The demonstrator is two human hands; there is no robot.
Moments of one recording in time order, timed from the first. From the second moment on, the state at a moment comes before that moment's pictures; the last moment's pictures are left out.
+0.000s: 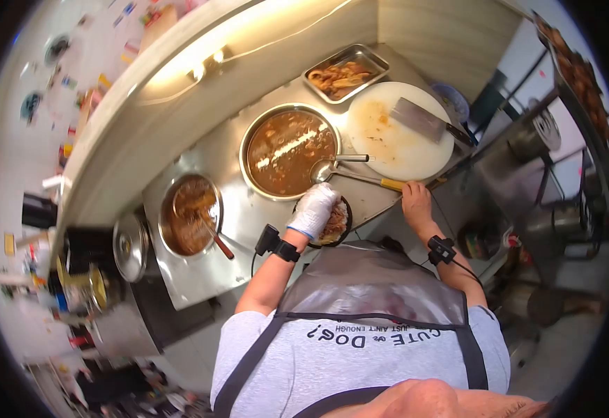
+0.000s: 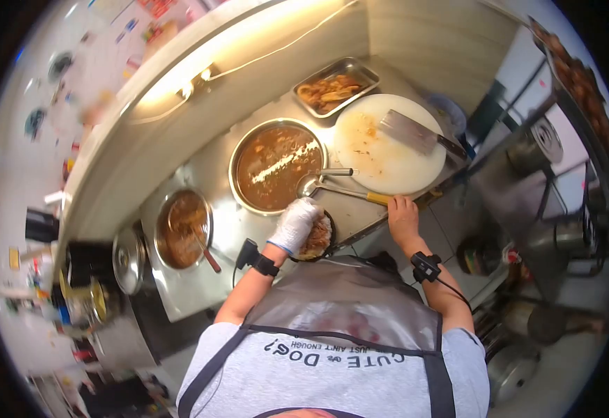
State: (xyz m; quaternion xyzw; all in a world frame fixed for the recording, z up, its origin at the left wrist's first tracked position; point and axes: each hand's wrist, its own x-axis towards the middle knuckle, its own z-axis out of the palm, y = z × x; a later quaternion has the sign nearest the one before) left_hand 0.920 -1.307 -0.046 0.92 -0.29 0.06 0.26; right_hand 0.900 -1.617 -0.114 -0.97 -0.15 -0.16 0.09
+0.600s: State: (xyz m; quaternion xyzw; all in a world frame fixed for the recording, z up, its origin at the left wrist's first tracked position) left_hand 0.890 -1.342 -0.015 0.96 0.10 0.15 0.23; right_hand 0.986 -1.596 -0.088 -0.87 -0.34 0.08 0.34
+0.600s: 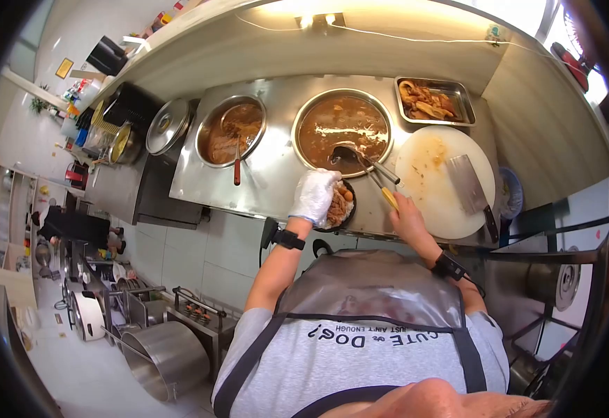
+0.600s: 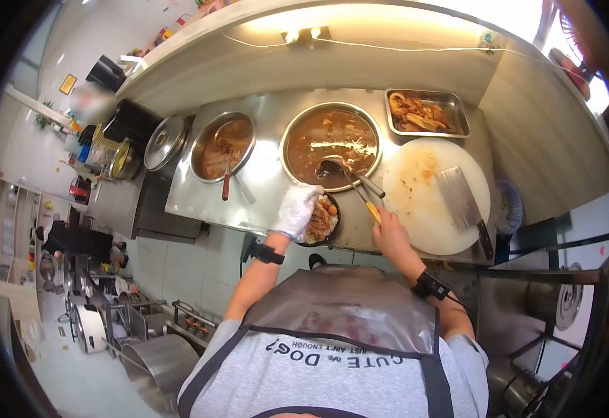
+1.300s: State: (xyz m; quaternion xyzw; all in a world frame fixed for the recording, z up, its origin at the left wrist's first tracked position) left_hand 0.844 -1.318 0.027 0.31 0.31 0.21 0.87; right_hand 1.030 -1.553 -0.111 -0.84 -0.33 0.14 0.39
